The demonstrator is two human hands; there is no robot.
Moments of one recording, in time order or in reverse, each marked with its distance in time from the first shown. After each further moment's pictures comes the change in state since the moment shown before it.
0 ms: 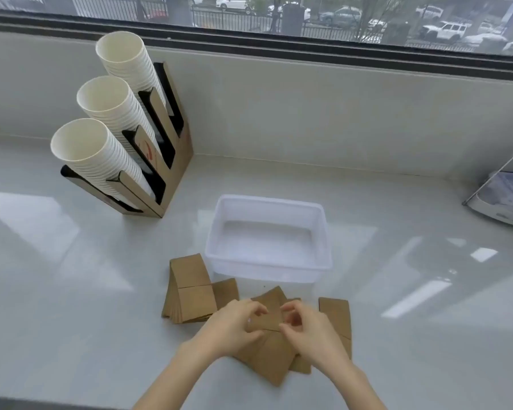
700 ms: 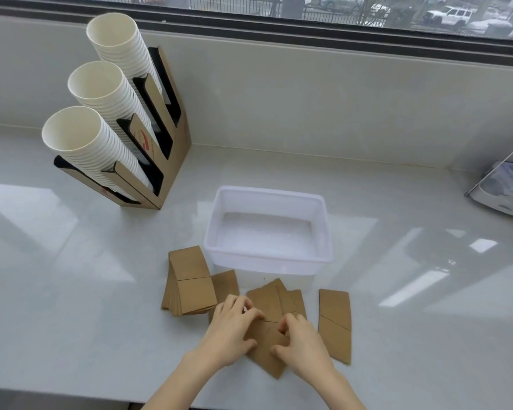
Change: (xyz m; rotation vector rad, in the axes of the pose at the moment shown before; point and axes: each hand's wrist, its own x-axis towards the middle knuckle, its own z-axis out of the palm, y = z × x) left_hand -0.003 -0.011 0.026 0.255 0.054 -0.020; right_hand -0.001 0.011 0.032 -0.216 -0.118 0.056
